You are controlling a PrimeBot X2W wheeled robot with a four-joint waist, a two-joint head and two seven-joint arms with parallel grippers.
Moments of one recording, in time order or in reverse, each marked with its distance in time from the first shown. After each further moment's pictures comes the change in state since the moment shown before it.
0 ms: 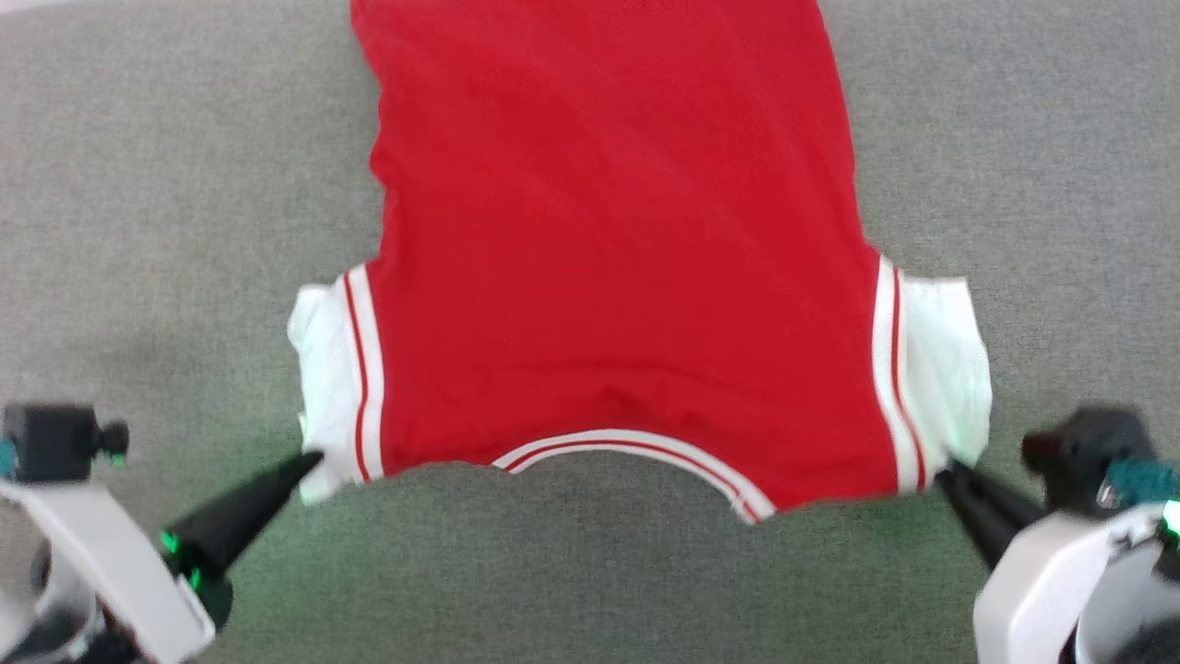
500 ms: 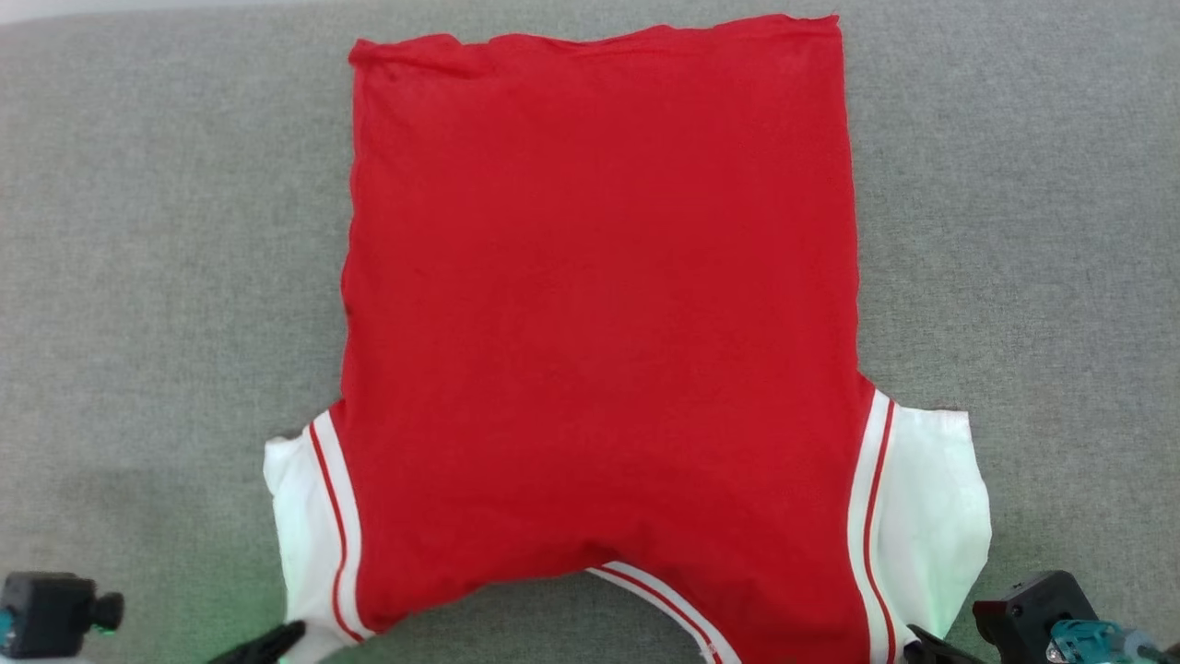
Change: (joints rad) left arm 0.285 0.171 -0.083 -0.158 0.068 0.000 -0.140; right arm 0.347 0.021 0.059 -0.110 -0.027 0.000 0.029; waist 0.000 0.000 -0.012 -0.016
